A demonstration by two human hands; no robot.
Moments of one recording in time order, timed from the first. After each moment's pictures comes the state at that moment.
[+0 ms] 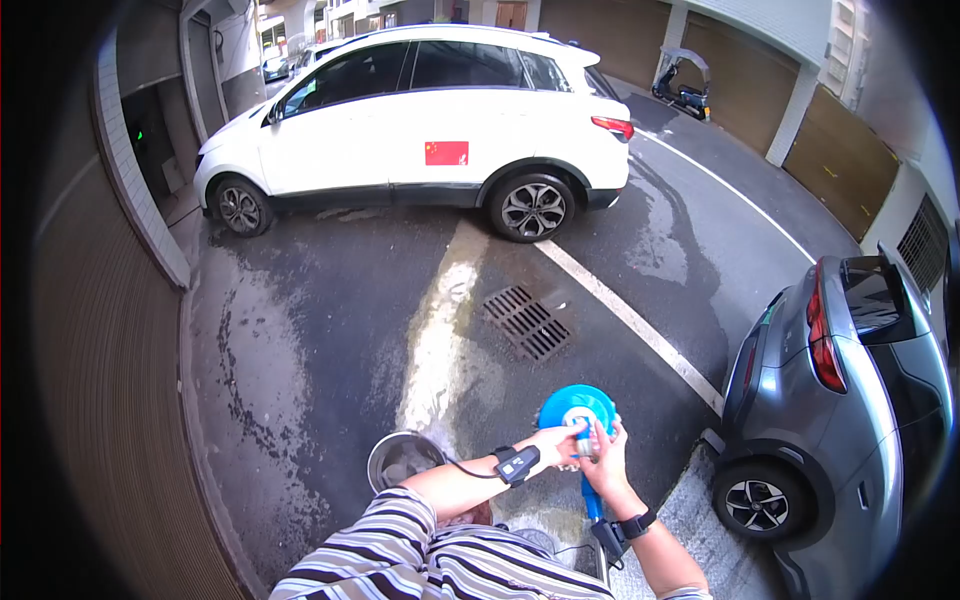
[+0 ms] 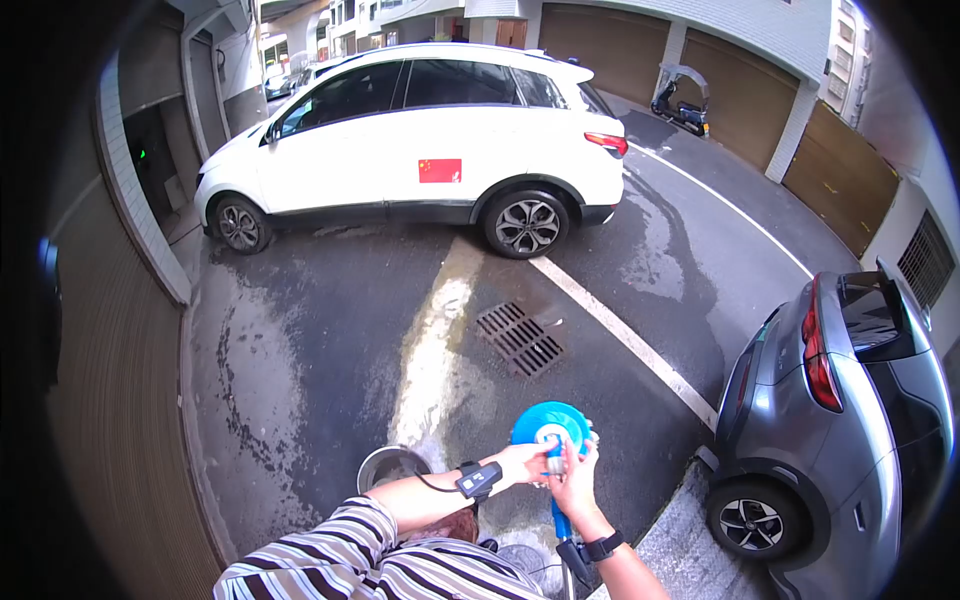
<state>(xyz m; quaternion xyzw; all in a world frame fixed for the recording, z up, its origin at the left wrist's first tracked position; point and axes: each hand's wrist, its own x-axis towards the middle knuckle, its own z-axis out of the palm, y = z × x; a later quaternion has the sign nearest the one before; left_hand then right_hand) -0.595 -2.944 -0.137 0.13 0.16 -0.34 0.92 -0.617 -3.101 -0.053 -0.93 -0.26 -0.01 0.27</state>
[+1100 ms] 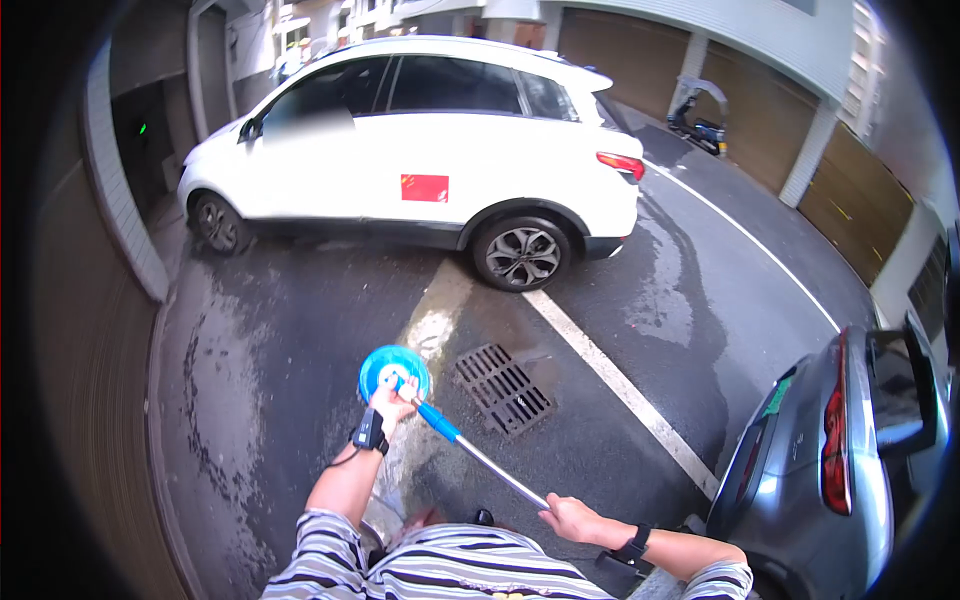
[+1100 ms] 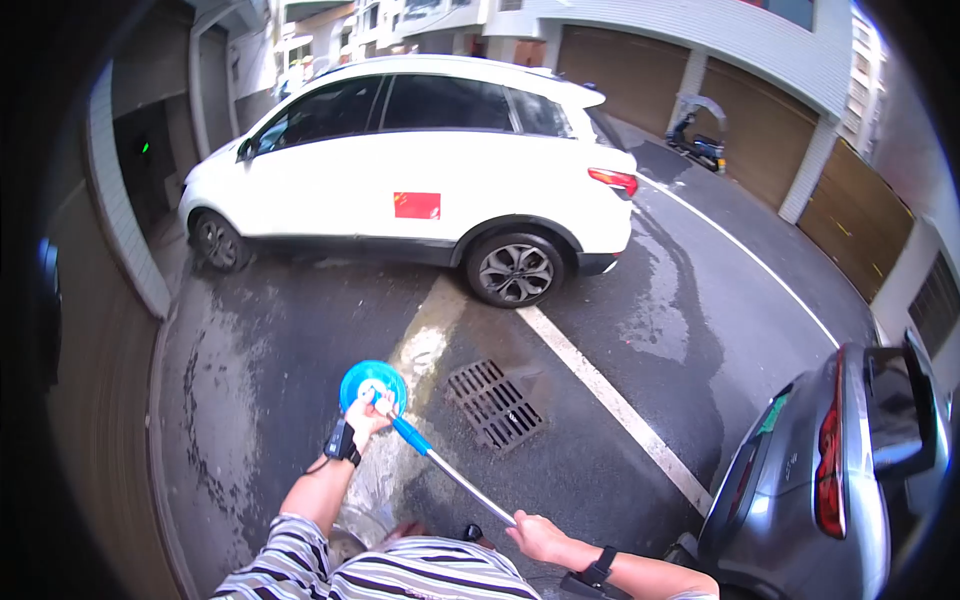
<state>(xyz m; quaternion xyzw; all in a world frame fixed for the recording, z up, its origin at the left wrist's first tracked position) -0.294 -2.599 -0.173 -0.01 0.35 0.16 0.92 -0.275 -3.049 -0.073 -0.83 -0.44 0.29 0.19</state>
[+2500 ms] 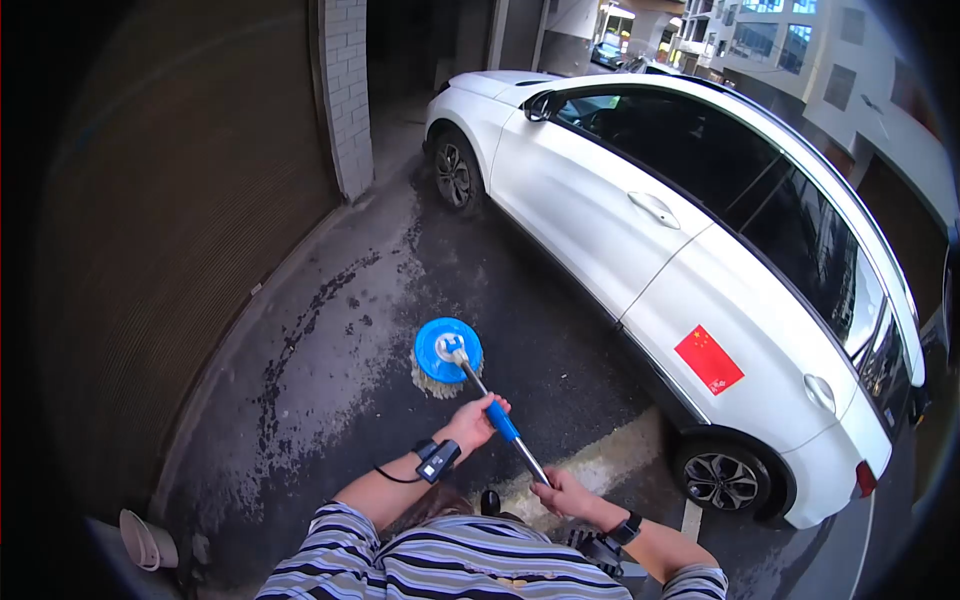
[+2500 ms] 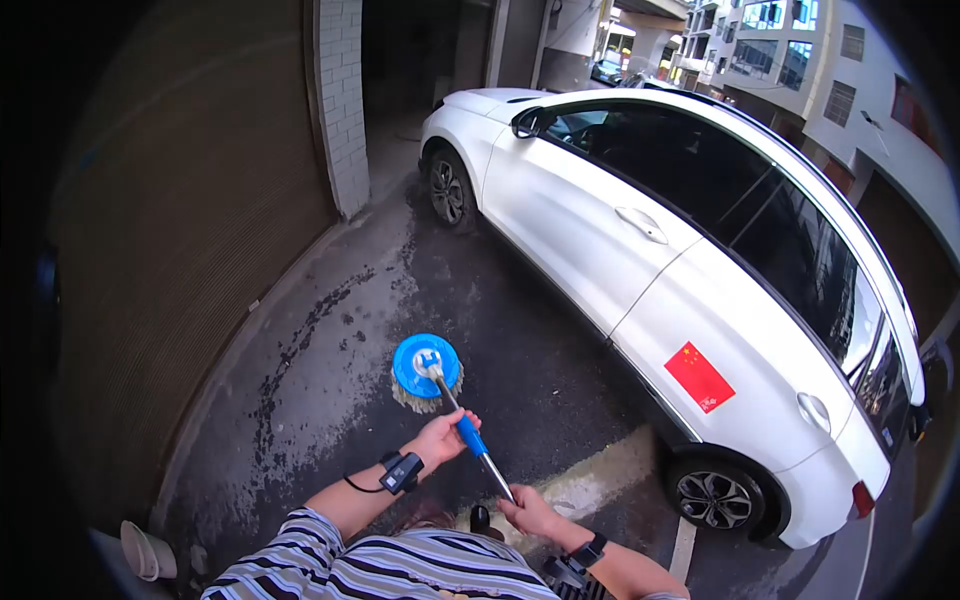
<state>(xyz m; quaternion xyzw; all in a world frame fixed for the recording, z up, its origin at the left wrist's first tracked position) -0.193 -1.948 -0.156 -0.02 0.38 0.42 0.82 0.001 -2.108 -0.077 -0.50 -0.50 0.68 0.21</state>
